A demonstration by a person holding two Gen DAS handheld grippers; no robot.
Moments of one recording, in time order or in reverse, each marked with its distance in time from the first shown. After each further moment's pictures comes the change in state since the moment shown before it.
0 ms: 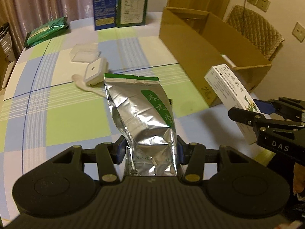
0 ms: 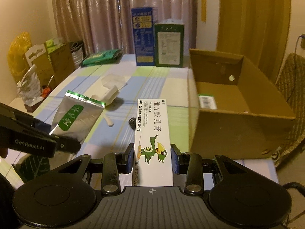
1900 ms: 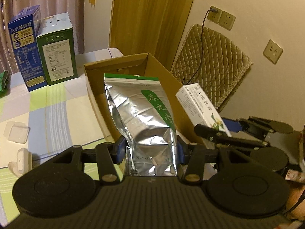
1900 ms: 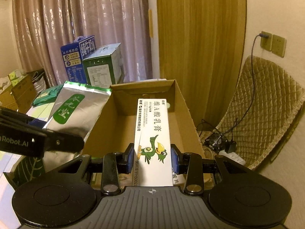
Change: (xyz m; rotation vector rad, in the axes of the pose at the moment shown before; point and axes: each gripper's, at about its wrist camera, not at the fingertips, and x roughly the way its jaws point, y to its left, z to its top) left arm 0.049 -0.145 0.174 0.096 -0.095 -0.177; right arm -0.007 -0.174 0.083 0.131 -0.077 -0.146
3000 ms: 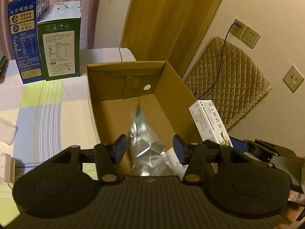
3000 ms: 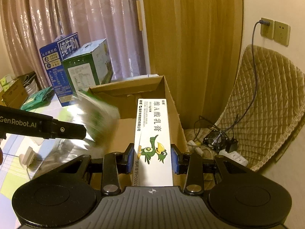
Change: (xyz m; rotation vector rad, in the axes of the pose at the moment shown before) left arm 0.064 0.032 0.032 -0.142 -0.022 0.012; right arm 0.063 -0.038 0.022 0.051 0.038 -0.010
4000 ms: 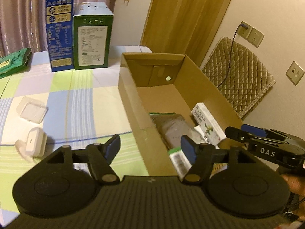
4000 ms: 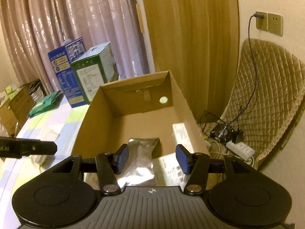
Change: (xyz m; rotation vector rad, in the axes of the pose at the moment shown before) left arm -0.065 0.043 -0.062 -0.013 -0.033 0.062; right arm -0.032 0.014 -0.029 0.056 -0.021 0.036
